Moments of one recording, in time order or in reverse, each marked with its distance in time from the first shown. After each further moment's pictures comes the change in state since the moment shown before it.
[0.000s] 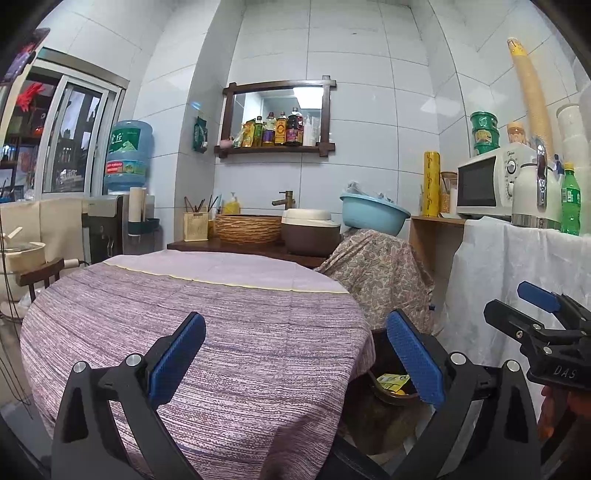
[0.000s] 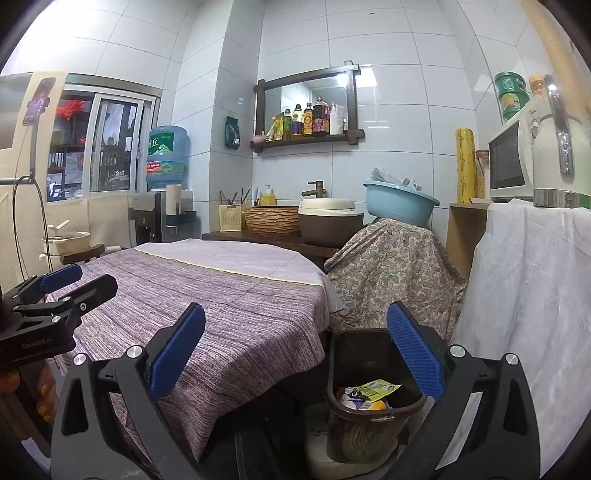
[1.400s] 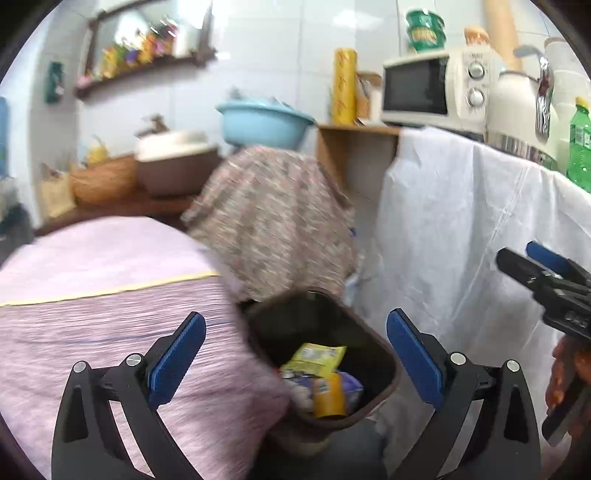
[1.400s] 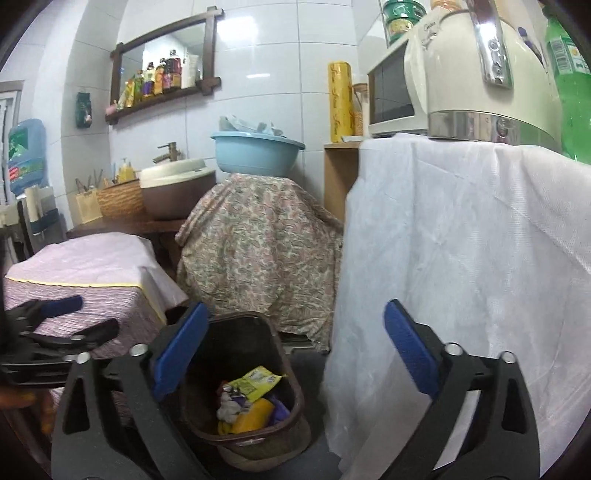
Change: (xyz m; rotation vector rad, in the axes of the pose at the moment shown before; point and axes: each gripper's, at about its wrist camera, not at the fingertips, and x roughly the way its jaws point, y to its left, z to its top) left arm 0.205 -0.114 0.023 0.160 0.347 -0.356; right arm 0.096 -0.177 0.022 0.188 0.199 -0.446
